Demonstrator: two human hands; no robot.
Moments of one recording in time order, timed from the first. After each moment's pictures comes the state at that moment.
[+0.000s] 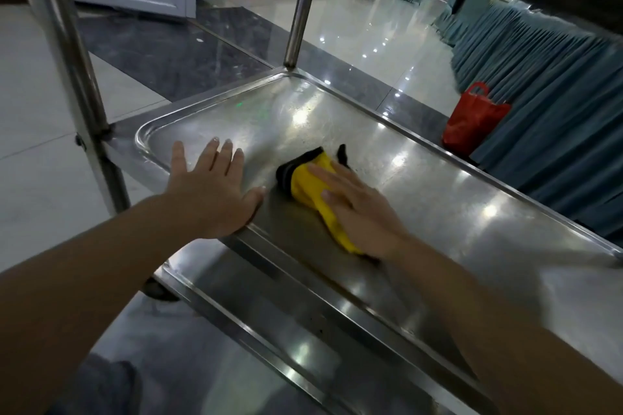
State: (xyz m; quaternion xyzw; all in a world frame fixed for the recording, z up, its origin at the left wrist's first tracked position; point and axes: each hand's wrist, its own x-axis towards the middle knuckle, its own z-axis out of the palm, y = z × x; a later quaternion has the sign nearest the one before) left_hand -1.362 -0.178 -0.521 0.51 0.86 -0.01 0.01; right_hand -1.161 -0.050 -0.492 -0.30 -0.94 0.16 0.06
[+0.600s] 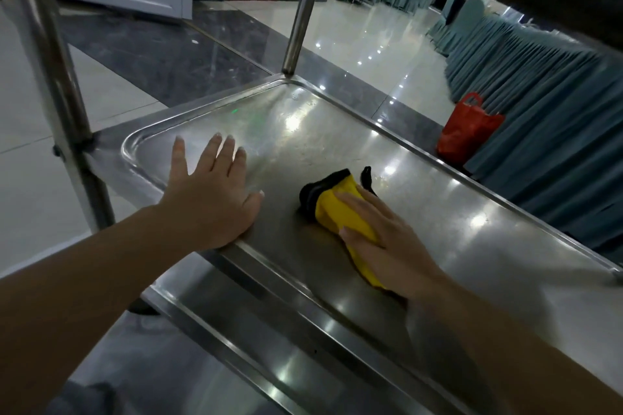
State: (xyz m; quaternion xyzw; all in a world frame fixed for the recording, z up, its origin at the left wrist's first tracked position) left_hand -1.364 -0.168 -0.520 0.53 0.84 0.03 -0.08; right_hand -1.124 -0.046 -0.492 -0.33 -0.93 0.16 0.06
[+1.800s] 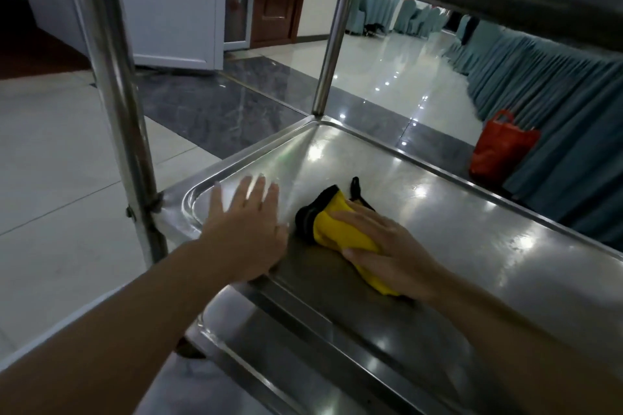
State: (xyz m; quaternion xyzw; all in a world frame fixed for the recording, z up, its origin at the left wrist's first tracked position) left_hand -1.398 -0.176 -0.512 0.54 0.84 0.02 0.01; right_hand -1.196 -0.045 -0.485 -0.23 -0.95 0.19 0.05
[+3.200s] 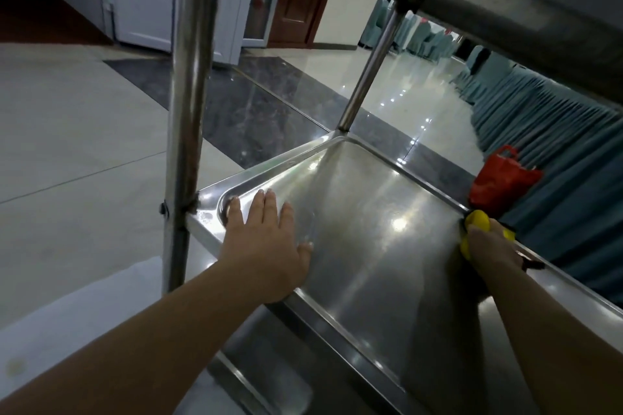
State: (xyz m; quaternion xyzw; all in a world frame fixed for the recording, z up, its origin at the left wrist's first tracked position) left_hand -1.402 -0.179 -0.509 0.50 0.87 0.03 0.04; right_hand -1.153 0.130 -0.496 -0.67 -0.73 0.07 0.15
